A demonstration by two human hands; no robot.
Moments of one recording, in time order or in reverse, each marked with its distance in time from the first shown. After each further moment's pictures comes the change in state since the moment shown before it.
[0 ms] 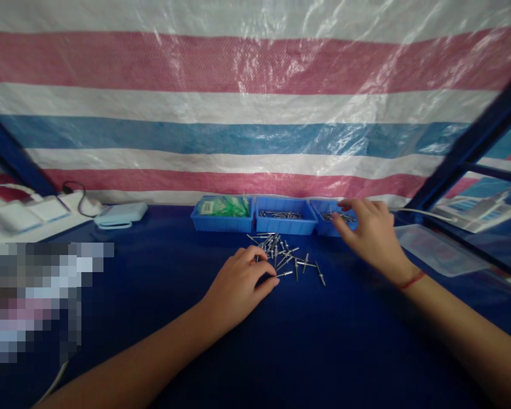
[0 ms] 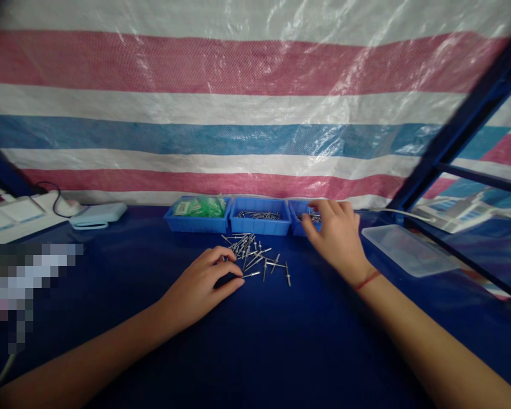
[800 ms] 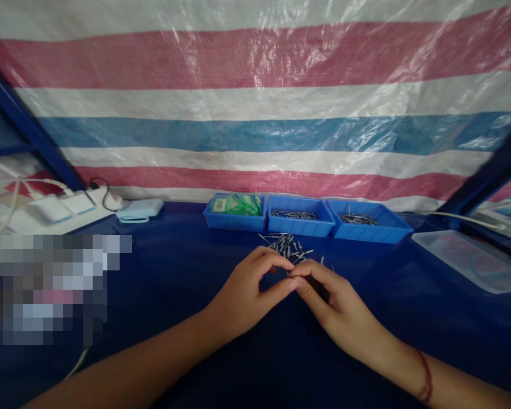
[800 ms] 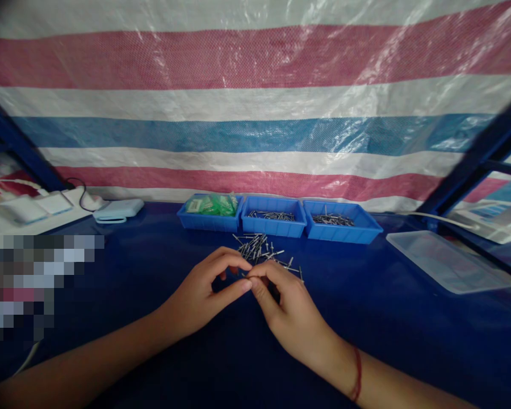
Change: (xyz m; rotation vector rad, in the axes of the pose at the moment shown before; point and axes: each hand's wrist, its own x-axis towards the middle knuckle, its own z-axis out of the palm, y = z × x) left_hand -0.008 0.010 -0.008 -0.418 0.138 -0.069; right_hand -0.064 -0.099 -0.009 0.974 -0.441 -0.015
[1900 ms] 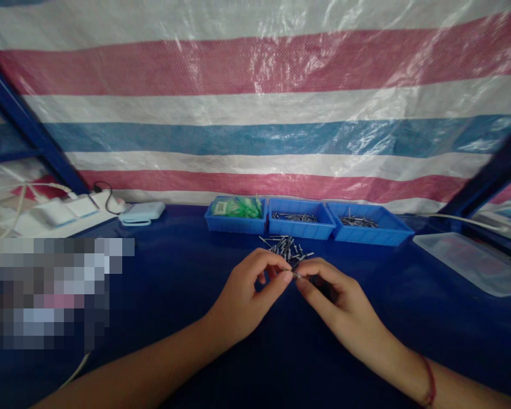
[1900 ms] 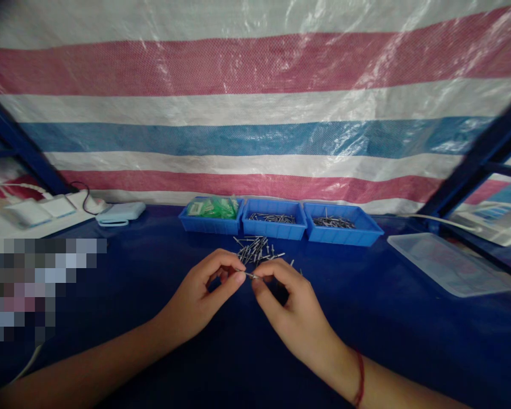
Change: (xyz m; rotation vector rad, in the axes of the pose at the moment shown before) left_hand -0.001 0.007 0.002 -0.119 0.112 -0.036; right_hand 0.003 -0.002 0.001 0.023 0.117 -0.021
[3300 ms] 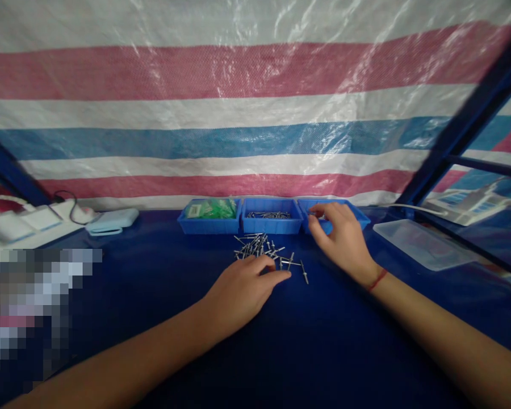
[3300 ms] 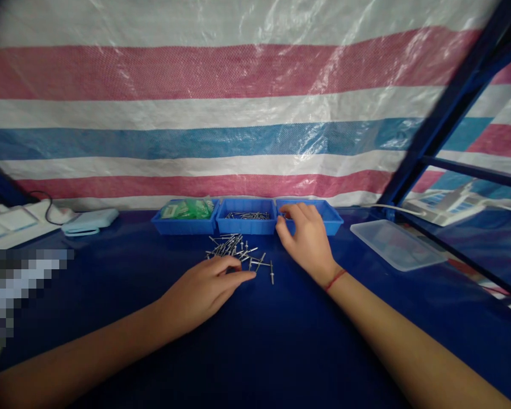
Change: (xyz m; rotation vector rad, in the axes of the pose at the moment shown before) left_hand 0.018 -0.007 0.025 0.694 -0.385 0.335; right_hand 0.045 0.057 -0.082 -0.763 0.360 -0.271
